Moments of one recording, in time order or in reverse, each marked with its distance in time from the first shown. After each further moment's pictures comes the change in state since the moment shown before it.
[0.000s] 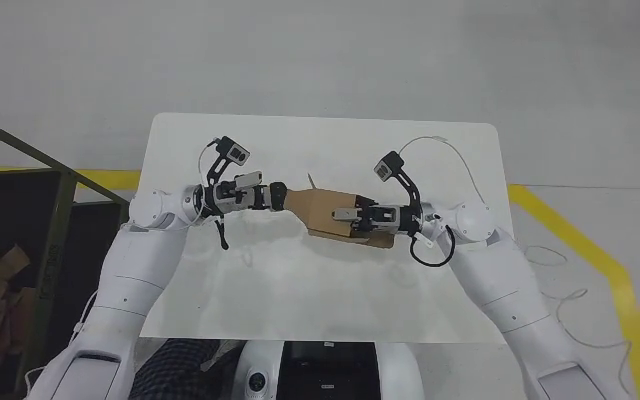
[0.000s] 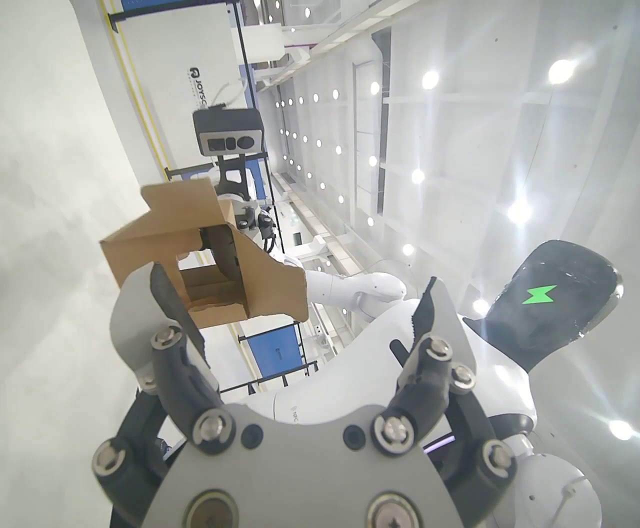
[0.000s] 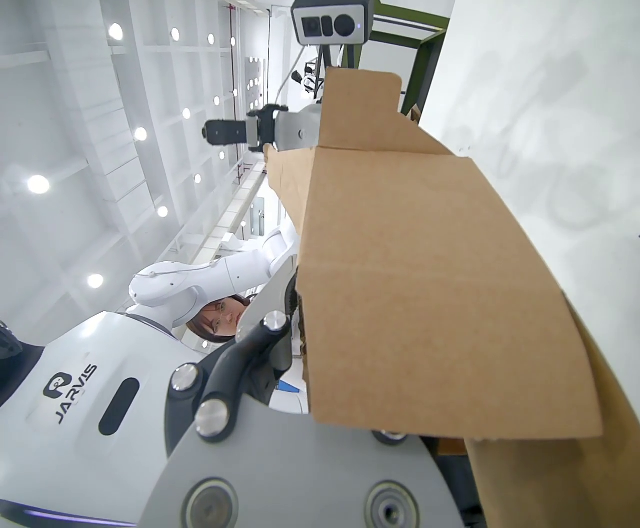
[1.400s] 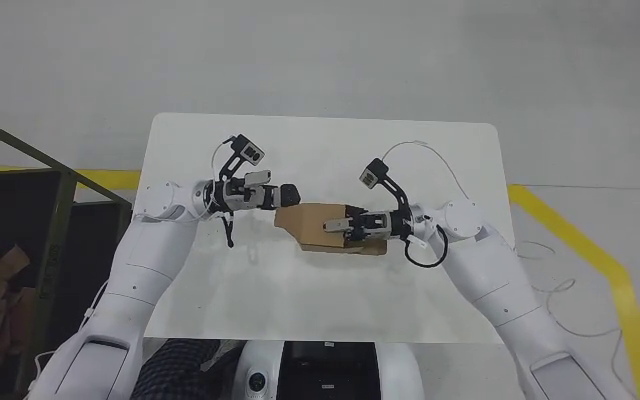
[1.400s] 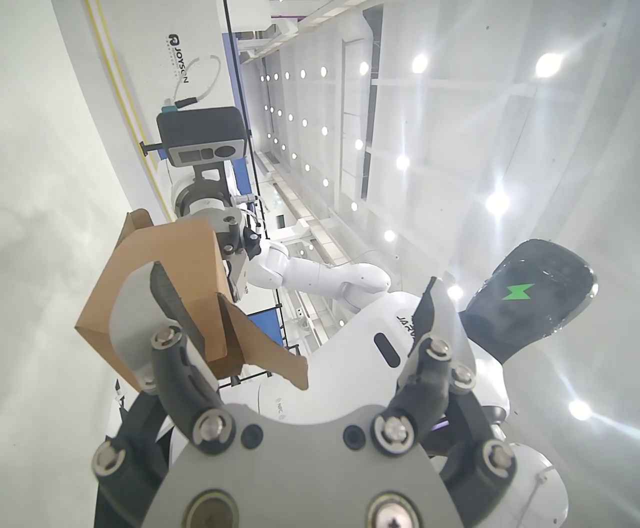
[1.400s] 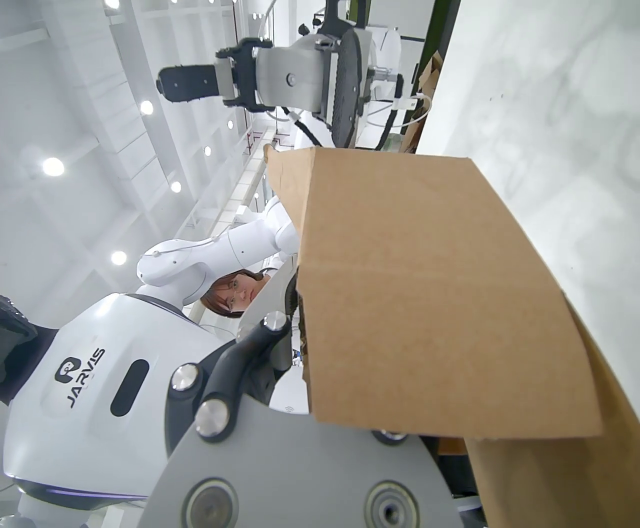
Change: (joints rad) left arm -0.075 -0.025 0.094 0.061 -0.060 0.036 -0.076; right arm 0.045 -0.022 -0.071 0.067 0.050 0.007 0.064
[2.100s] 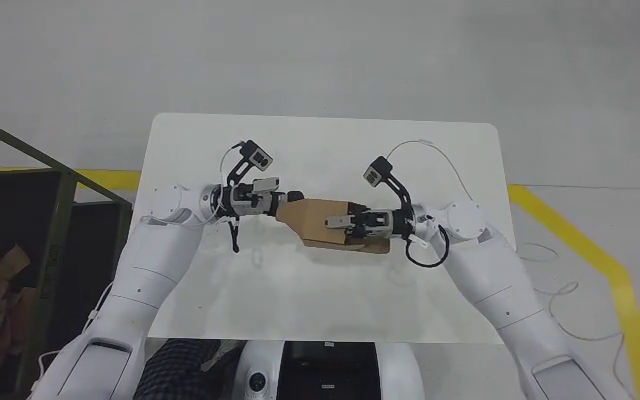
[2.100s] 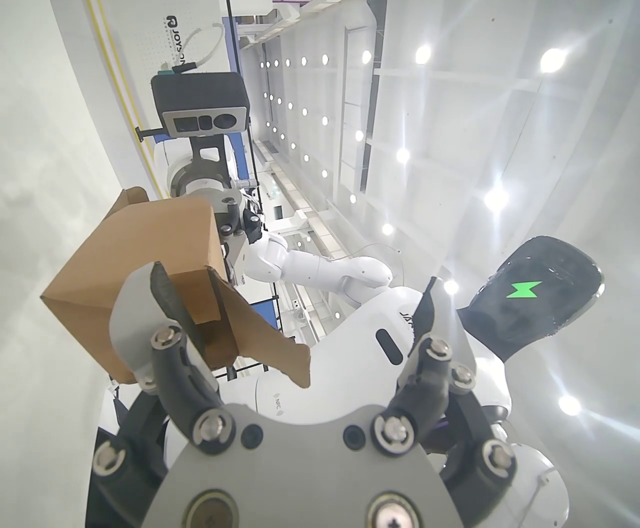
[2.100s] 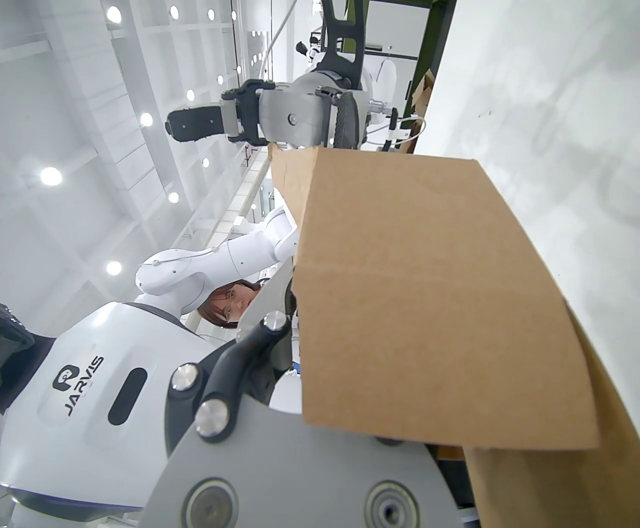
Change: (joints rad) left arm 0.007 -0.007 0.028 -0.017 0.010 0.013 0.008; right arm -0.017 0.005 0.022 -0.021 -0.017 0.005 -0.027
